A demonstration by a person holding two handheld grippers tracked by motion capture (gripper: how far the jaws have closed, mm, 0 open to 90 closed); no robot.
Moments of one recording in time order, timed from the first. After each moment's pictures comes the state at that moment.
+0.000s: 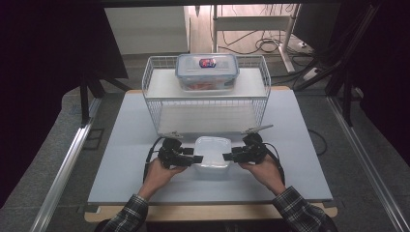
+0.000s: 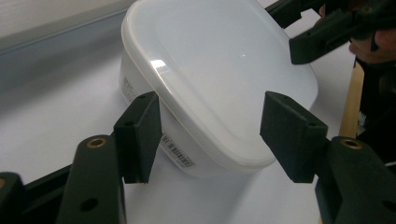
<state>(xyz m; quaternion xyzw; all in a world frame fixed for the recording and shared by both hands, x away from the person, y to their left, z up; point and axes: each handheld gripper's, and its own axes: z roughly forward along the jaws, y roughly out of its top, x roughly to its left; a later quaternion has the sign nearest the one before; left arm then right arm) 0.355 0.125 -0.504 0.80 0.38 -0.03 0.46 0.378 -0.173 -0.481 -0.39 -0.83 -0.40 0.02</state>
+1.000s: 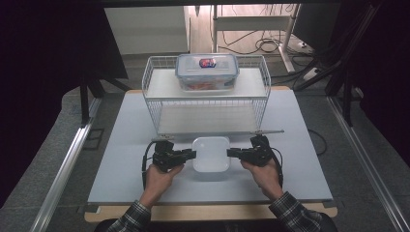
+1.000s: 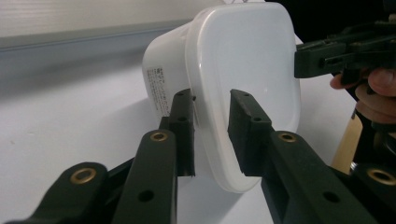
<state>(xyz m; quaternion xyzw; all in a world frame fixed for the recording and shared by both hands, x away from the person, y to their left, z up) 0.327 0.135 -0.497 0.72 0.48 0.01 0.50 0.362 -0.185 -0.479 -0.45 -0.76 -0.47 0.05</state>
